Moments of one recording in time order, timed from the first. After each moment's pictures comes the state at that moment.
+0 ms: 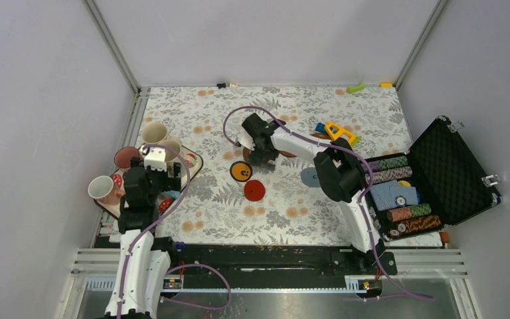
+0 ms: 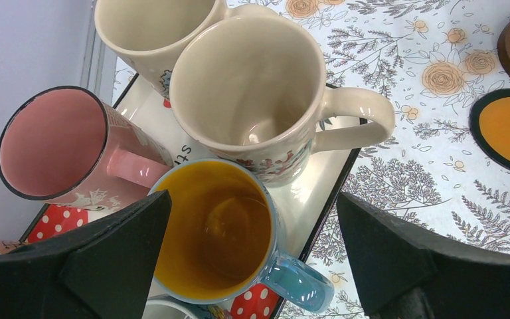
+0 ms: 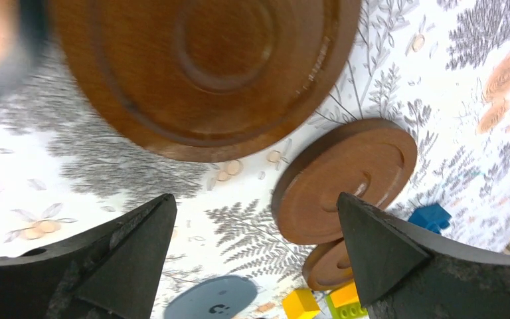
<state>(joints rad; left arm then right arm) 0.13 0.55 0.42 -0.24 0.12 0.21 0.72 2.23 1.77 -0.79 0.27 -0.58</state>
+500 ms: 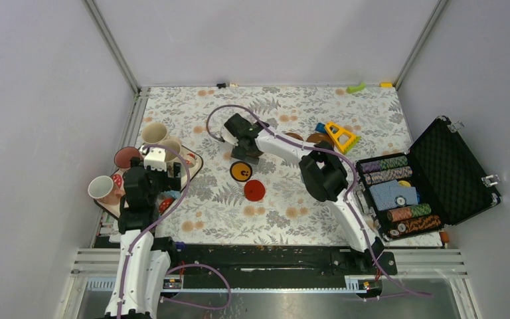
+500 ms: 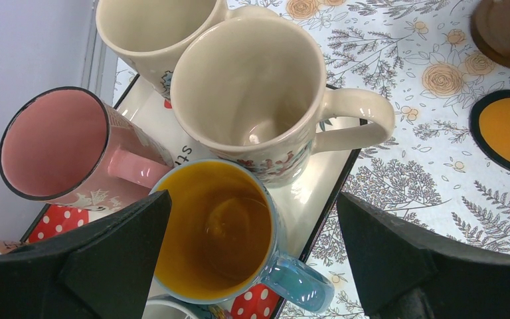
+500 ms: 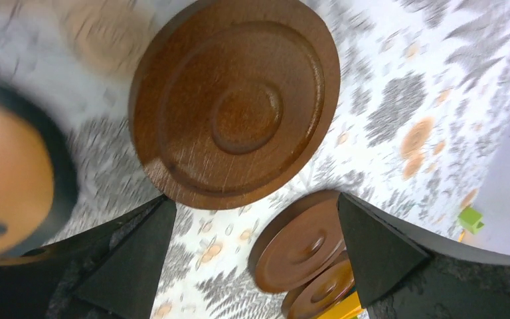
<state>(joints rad) 0.13 0.55 0.42 -0.24 0.12 0.21 0.81 2.35 1.95 -0.76 0.36 -0.56</state>
